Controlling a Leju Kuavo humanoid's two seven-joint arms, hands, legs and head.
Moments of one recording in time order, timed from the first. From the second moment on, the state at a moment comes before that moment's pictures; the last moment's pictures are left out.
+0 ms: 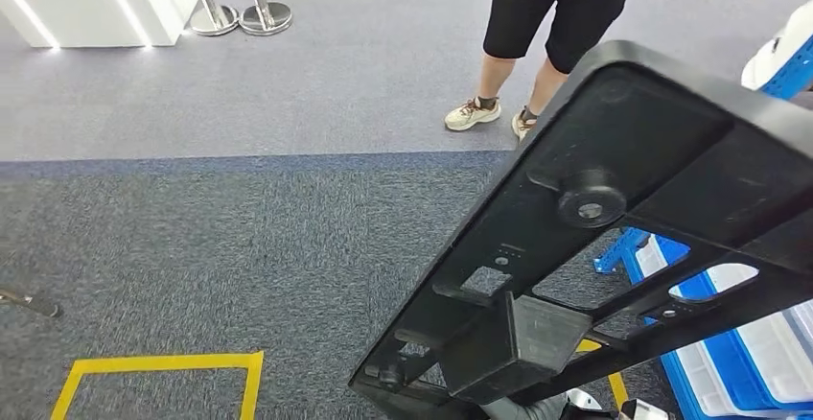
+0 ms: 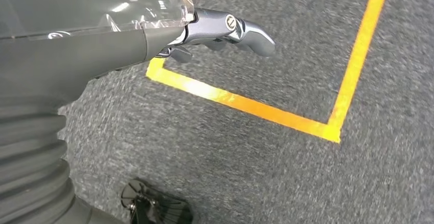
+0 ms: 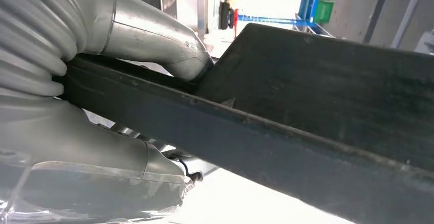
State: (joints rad) left arm -0.04 0.07 1.21 -0.24 -0.76 -0.01 -0.52; right arm 0.21 -0.11 0.30 -1.93 -0.11 0.43 -0.68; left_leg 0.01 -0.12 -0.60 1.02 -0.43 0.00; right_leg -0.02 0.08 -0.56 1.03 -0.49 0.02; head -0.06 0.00
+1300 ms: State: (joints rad) left arm -0.04 0.06 1.23 -0.24 -0.80 -0.03 -0.53; right arm 0.25 -0.15 0.30 -1.94 -0.11 0.41 -0.70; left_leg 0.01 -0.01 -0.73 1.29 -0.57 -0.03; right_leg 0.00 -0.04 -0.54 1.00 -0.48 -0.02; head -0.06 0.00
